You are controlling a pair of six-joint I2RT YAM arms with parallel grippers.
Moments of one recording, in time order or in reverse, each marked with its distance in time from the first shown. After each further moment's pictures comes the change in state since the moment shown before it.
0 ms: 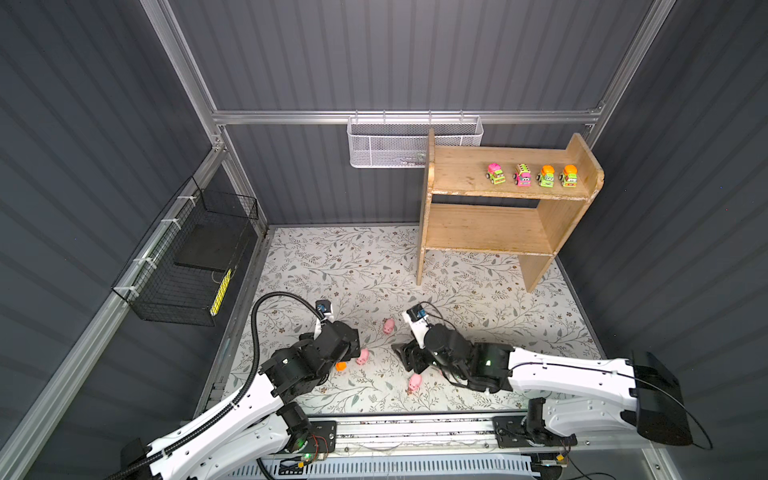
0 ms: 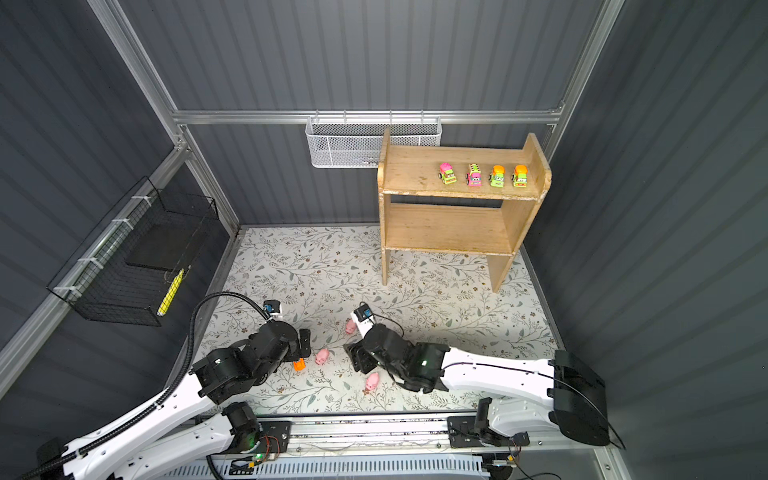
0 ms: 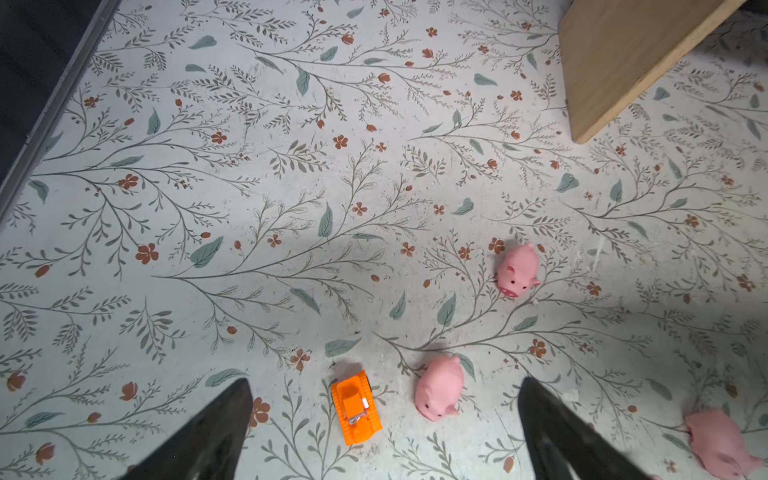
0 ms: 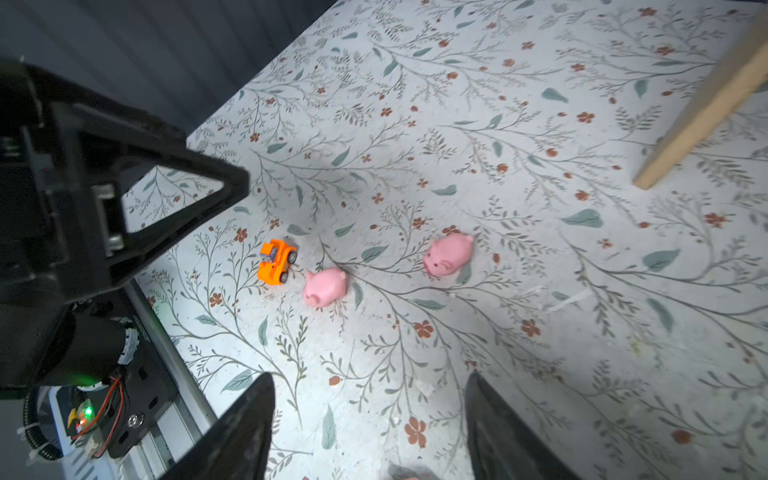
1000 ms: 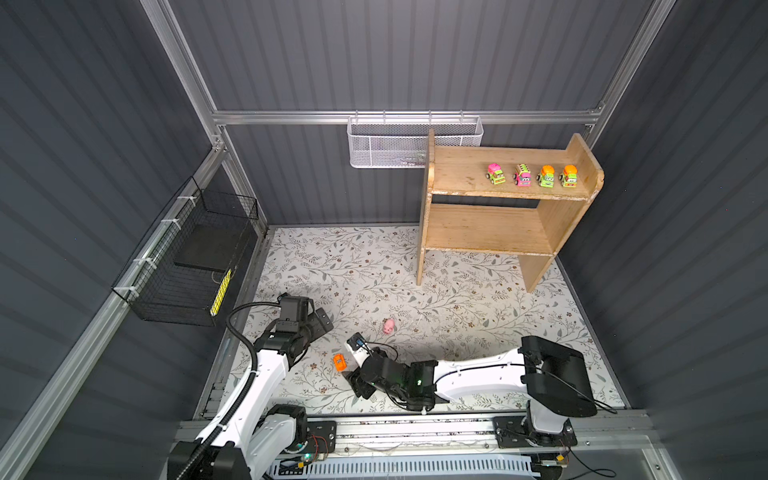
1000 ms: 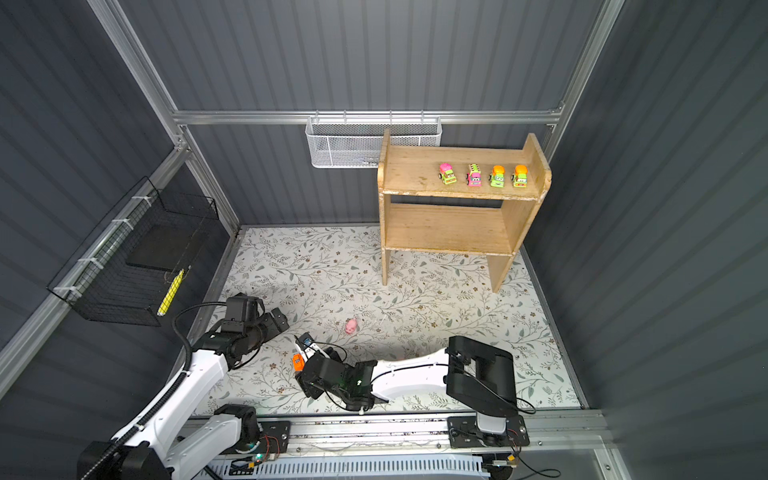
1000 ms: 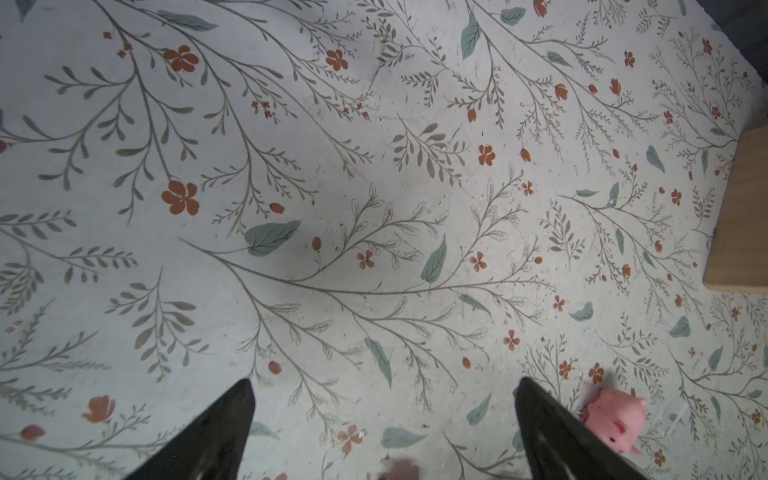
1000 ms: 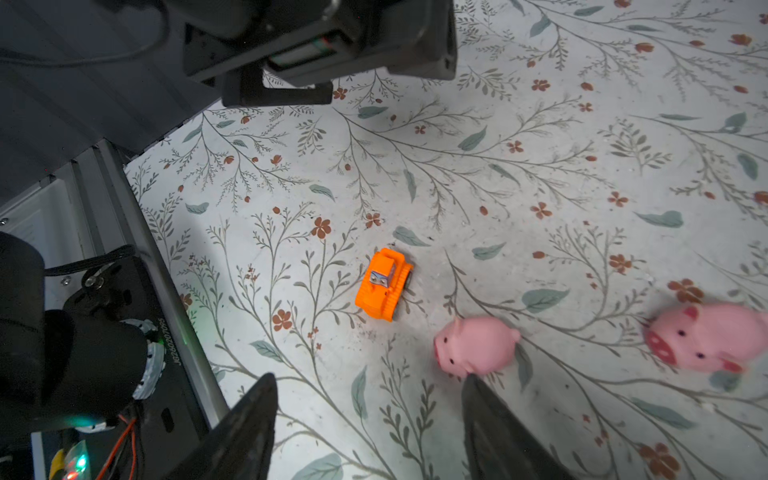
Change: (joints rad) left arm 0.740 0.192 -0.090 0.274 0.487 0.109; right arm 0.153 0.512 0.305 0.187 0.017 -0.018
